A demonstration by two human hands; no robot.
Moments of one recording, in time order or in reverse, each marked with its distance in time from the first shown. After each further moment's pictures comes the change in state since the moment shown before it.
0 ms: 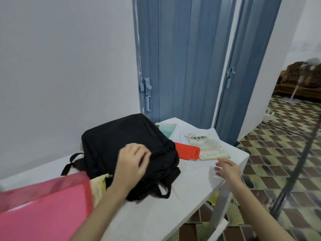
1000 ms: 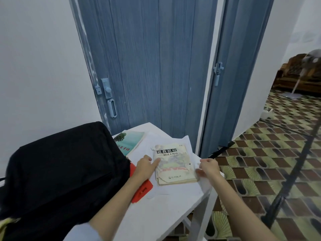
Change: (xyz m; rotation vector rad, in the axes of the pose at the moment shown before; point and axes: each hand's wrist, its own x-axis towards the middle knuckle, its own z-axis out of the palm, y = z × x) left_hand 0.084 0.061 0.279 -0.198 -0.714 -0.829; right_hand 0.200 -0.031 -0.032 -0.298 -0.080 0.098
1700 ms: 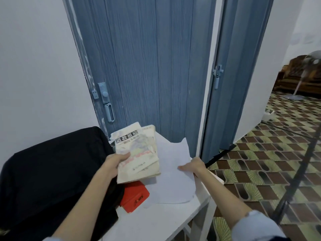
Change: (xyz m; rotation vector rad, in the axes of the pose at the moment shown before) left_hand 0.028 -0.029 -0.077 -1.129 -0.041 -0.303; right_hand 0.024 -0.024 0.029 -0.511 -0.223 -0.083
